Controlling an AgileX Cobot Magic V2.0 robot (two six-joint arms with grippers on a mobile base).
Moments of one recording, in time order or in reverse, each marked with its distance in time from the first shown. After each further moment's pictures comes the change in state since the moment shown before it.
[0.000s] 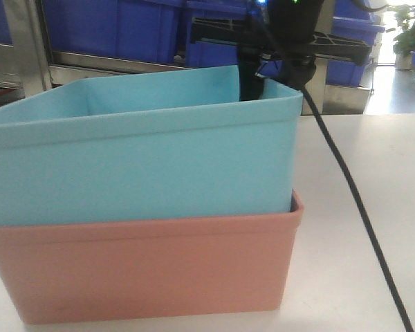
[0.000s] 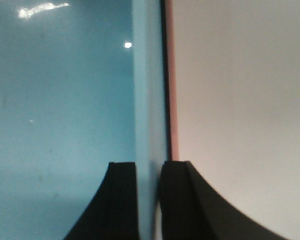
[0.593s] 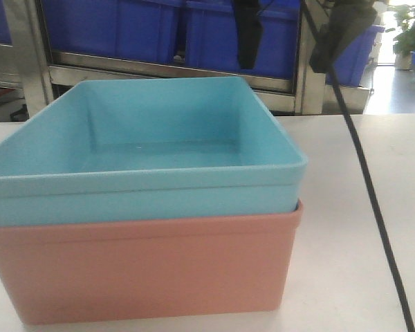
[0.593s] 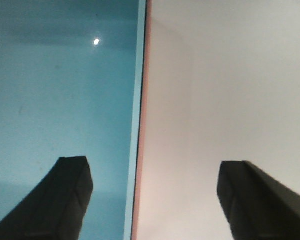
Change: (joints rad) left arm 0.000 0.002 -0.007 -0.025 0.022 0.000; right arm 0.000 -0.113 -0.010 -0.136 0.026 -0.088
